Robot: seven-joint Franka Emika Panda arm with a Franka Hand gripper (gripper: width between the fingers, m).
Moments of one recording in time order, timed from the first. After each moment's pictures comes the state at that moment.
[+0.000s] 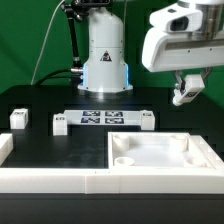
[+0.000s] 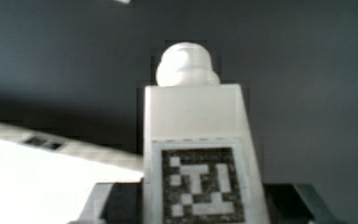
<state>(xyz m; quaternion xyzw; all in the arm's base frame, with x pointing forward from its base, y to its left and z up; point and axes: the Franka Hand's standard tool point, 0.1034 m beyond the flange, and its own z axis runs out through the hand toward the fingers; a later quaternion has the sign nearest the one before) 0.468 0.148 0.119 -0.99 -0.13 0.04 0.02</state>
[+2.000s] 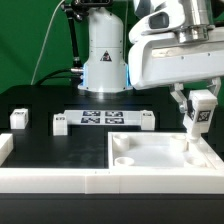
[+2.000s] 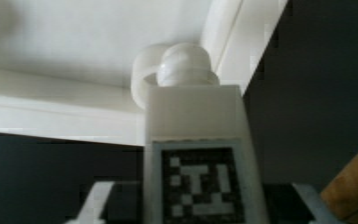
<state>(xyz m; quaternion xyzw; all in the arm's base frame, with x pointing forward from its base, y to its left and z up) 0.604 0.122 0.108 -0.97 -0.11 -0.19 0.06</state>
